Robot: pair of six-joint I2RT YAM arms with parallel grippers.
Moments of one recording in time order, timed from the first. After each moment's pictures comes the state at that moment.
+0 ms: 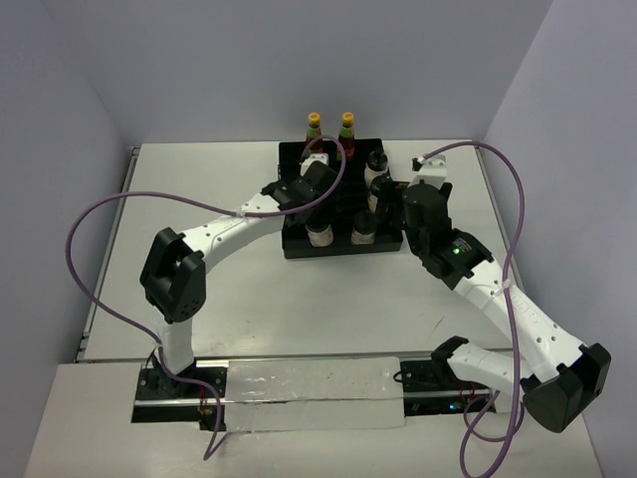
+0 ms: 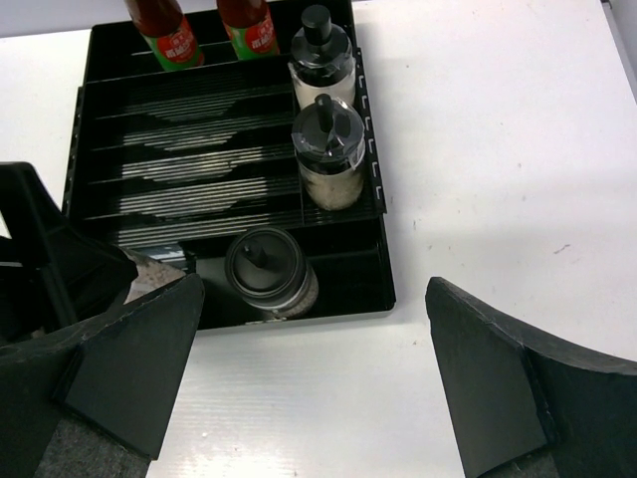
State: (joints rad) left arm -0.82 1.90 1.65 -0.62 -0.35 -0.59; right arm 0.56 1.02 1.01 -0.38 0.55 0.32
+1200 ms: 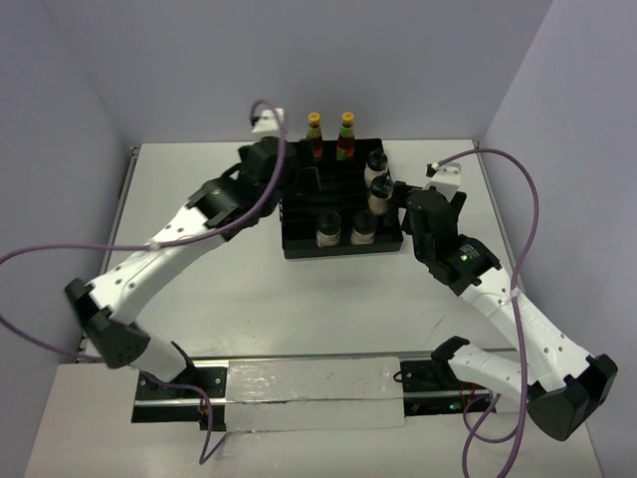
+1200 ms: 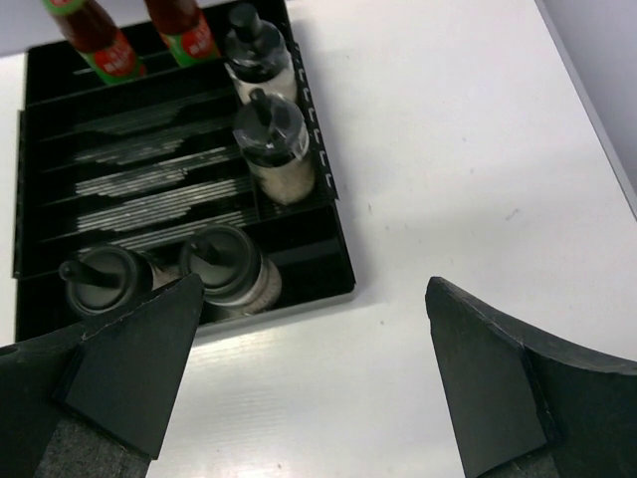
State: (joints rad) left arm -0.86 1.58 1.69 -0.63 -0.53 -0.55; right arm 0.56 0.97 0.99 -0.46 0.66 0.38
